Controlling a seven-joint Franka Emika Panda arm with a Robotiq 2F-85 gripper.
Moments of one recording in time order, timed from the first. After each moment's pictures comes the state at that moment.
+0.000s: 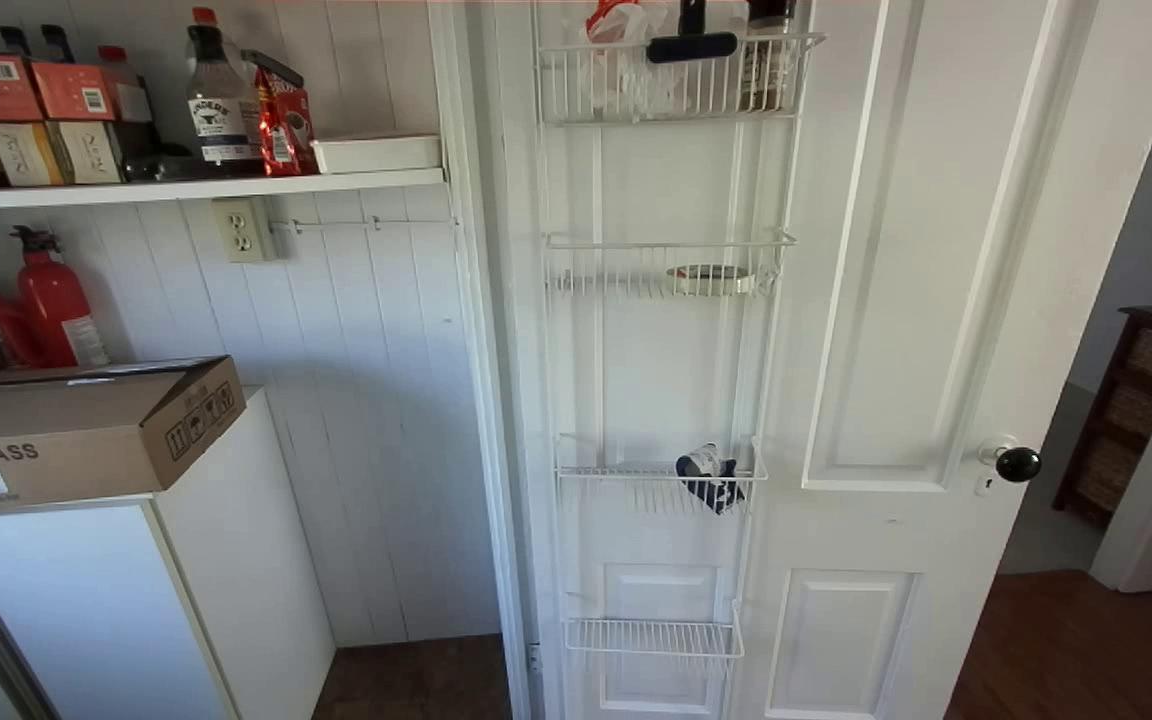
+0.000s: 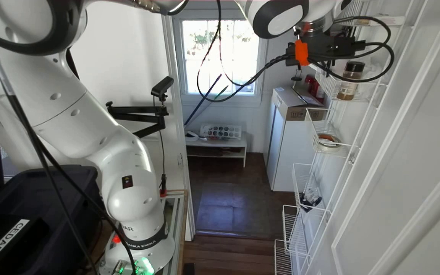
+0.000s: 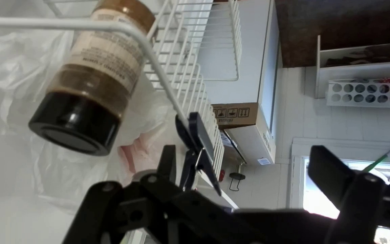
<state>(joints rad) 0.38 -0.41 -0.03 -2.18 0.49 2.45 -1.08</state>
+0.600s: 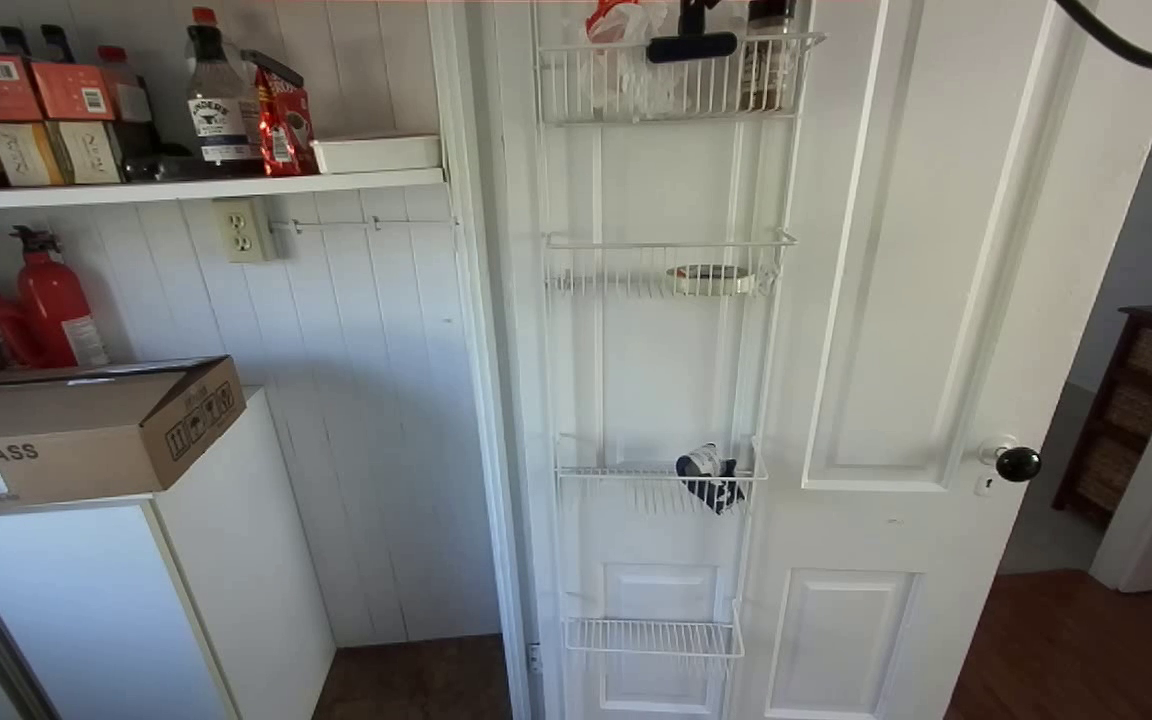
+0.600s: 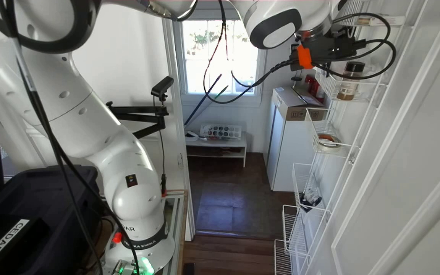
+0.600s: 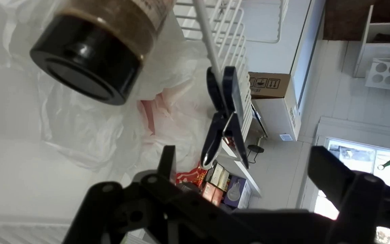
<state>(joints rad) 0.46 -0.37 -0.04 -2.20 0.62 2.70 -1.24</state>
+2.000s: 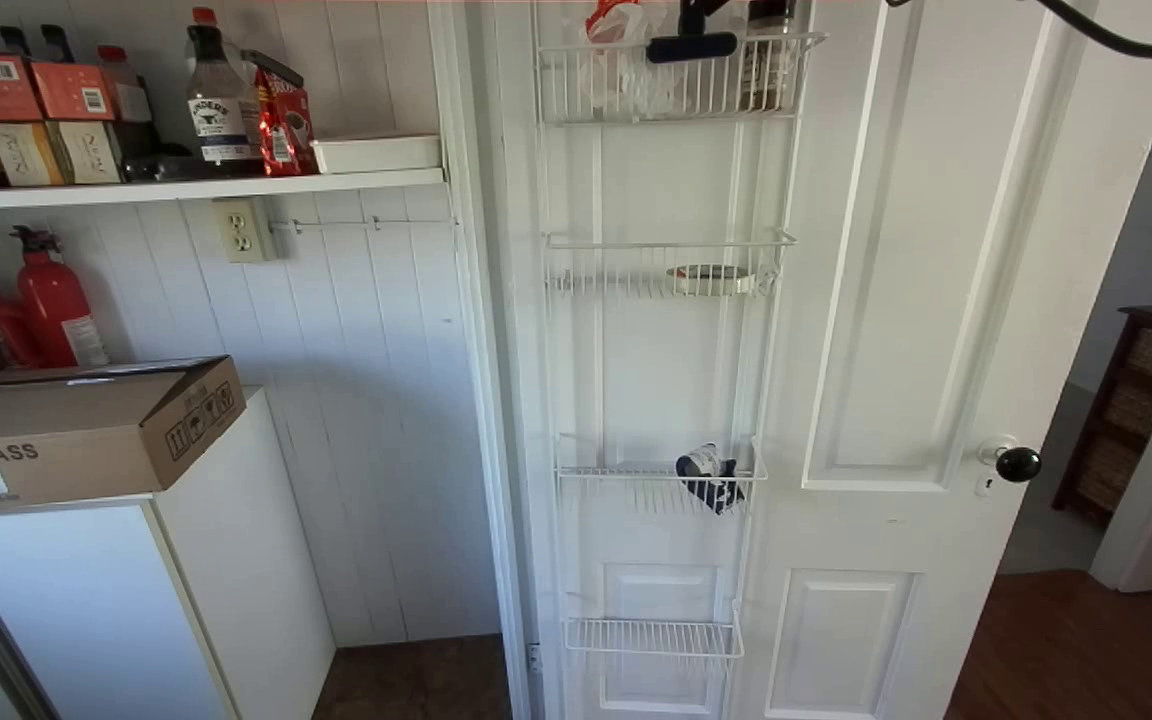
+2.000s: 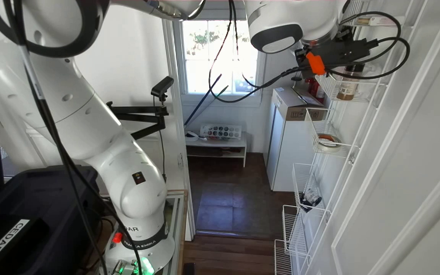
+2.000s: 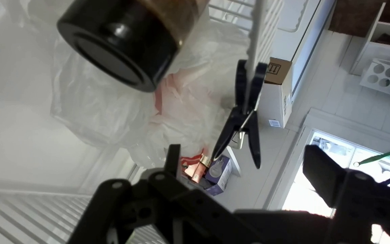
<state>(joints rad) 0.60 -0.36 -0.17 -2.20 0.85 2.74 -1.65</state>
